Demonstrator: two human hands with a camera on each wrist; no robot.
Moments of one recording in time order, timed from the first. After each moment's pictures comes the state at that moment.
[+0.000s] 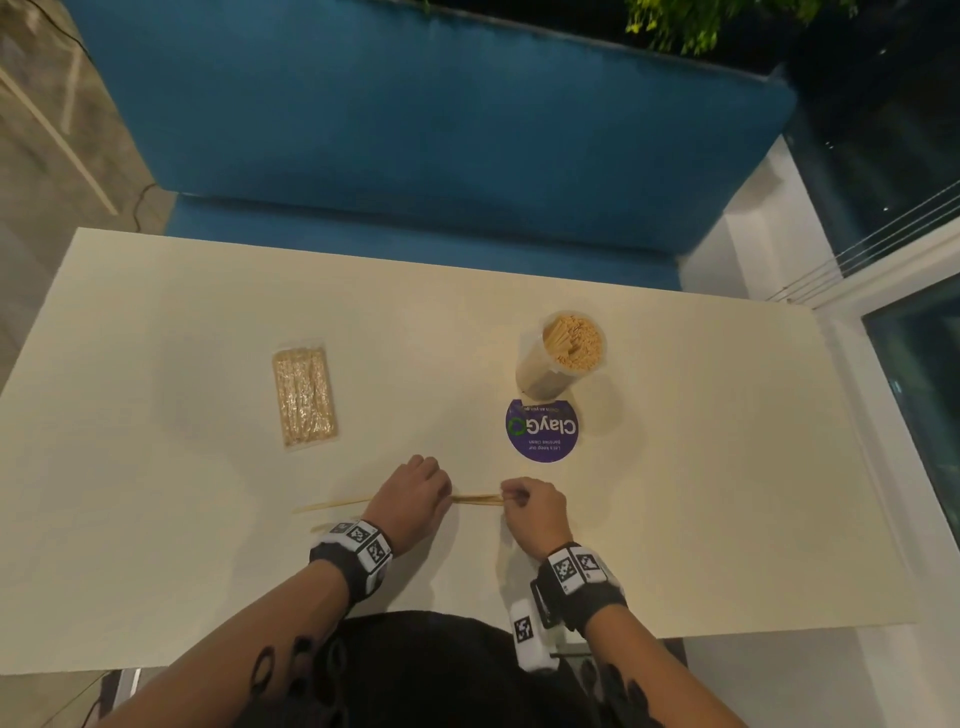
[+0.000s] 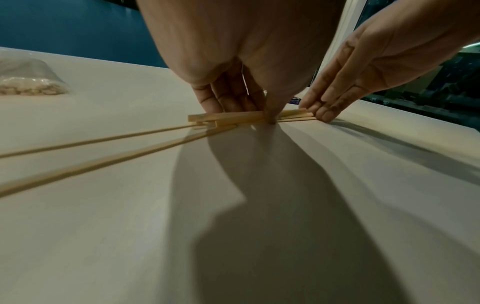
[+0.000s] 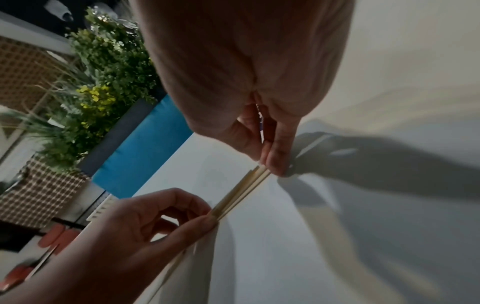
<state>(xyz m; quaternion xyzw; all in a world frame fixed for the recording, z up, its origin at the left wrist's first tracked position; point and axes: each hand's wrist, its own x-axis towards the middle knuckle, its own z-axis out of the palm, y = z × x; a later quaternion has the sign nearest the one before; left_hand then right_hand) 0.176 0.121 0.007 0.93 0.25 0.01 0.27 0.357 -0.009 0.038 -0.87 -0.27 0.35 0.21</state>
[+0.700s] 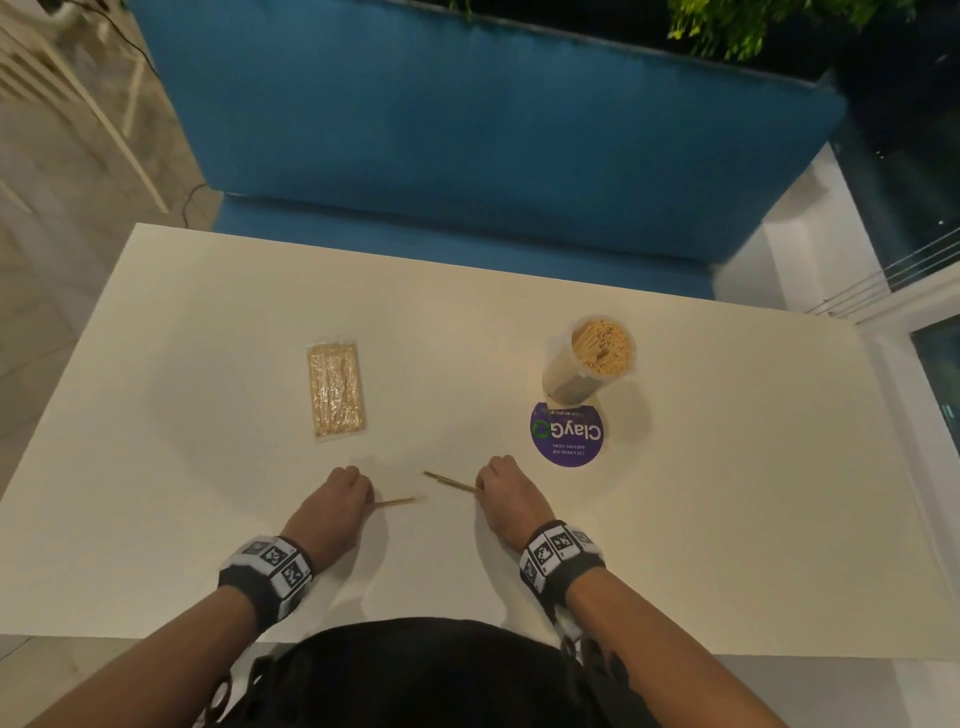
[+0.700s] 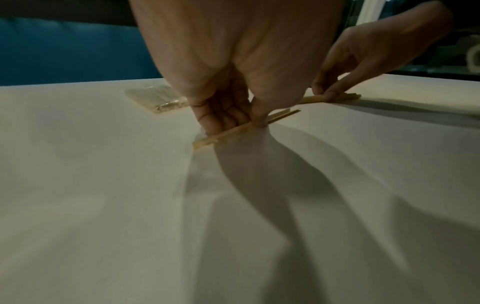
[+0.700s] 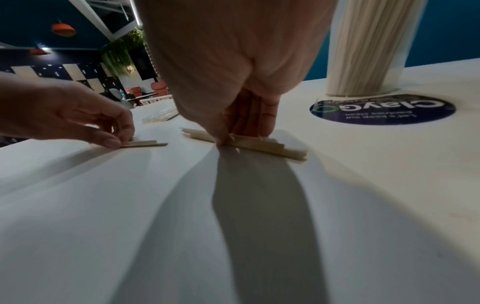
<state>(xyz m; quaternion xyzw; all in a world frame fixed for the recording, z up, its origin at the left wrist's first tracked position) 0.059 0.146 0.017 0.91 0.35 -0.01 0.23 0.323 0.036 0.036 -0.74 -0.63 0.23 0.01</state>
